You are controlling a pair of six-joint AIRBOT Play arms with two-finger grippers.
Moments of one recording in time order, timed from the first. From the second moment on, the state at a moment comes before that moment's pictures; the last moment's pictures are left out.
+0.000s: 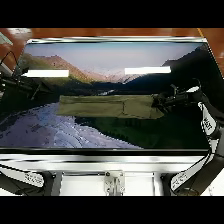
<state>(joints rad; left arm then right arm) 0.34 -1.72 1.61 0.82 -1.57 -1.38 -0.27 -1.95 1.41 -0.78 1.26 1.26</state>
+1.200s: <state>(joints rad) -0.60 -1.92 1.61 0.62 -0.94 -1.38 -0.26 -1.29 1.41 -0.83 1.68 1.46</state>
